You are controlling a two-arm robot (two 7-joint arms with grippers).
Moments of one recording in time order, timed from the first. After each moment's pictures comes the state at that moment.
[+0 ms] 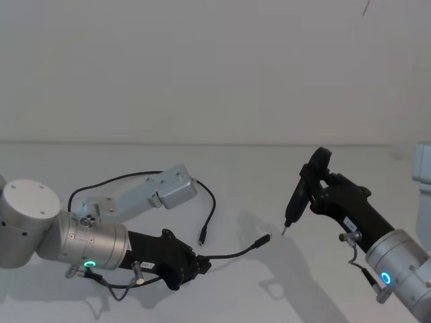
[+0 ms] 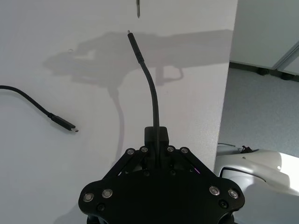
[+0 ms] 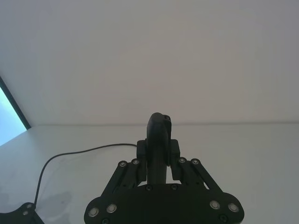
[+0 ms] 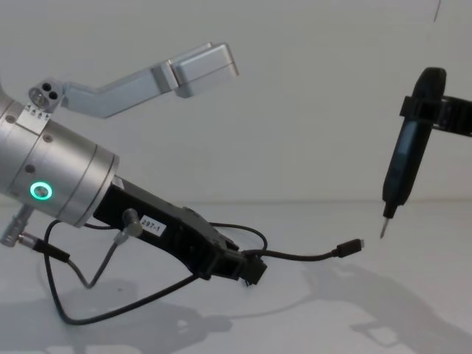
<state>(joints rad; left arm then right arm) -0.70 0.58 0.79 -1.53 -0.41 0.53 -0.81 0.07 0.29 -0.18 -1.82 0.53 0.23 0.15</state>
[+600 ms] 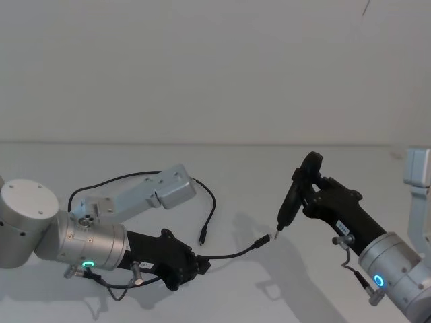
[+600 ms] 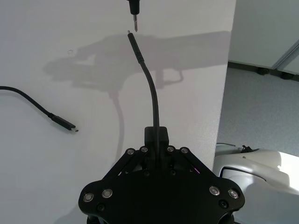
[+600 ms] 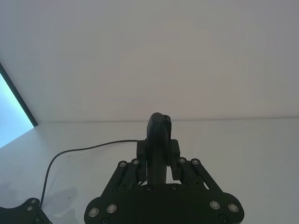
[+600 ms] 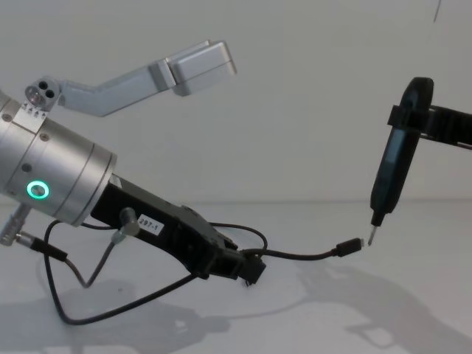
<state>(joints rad) -0.70 0.58 0.79 -1.54 -0.41 0.52 -0.82 0.08 0.29 -0.20 -1.79 0.55 0.22 0.16</state>
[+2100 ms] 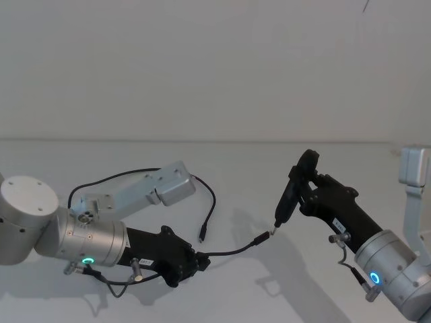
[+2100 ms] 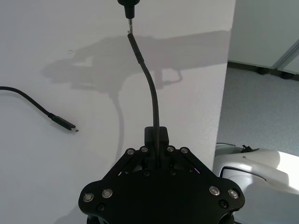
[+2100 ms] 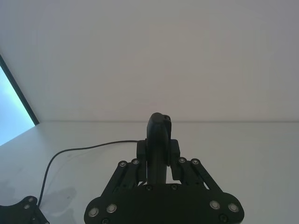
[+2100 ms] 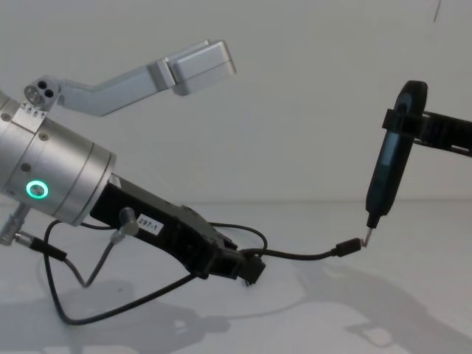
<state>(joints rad) -0.70 0.58 0.79 -1.54 -0.41 0.52 -0.82 0.10 0.32 -0.24 -1.76 0.56 0.17 0.17</state>
